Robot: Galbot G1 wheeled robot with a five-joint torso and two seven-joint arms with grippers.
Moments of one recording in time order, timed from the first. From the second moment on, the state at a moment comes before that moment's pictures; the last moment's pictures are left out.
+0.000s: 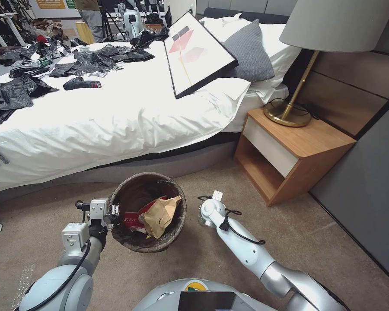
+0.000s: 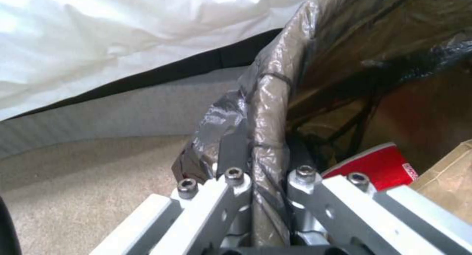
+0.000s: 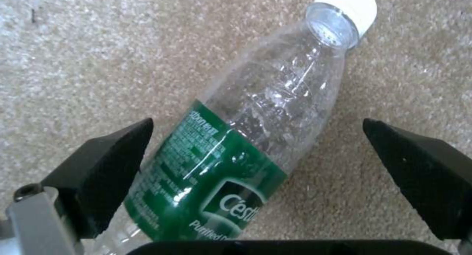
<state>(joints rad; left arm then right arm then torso) 1.79 -1.43 -0.72 -2.50 -0.18 0.60 -0.01 -0.77 1.40 -0.15 1.19 1.24 -0.42 1.04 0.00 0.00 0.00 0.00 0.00</state>
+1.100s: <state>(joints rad) 1.78 -1.43 -0.72 -2.50 -0.19 0.60 -0.01 -0.79 1.42 -0.14 1.15 1.19 -0.41 1.01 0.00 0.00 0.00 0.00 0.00</state>
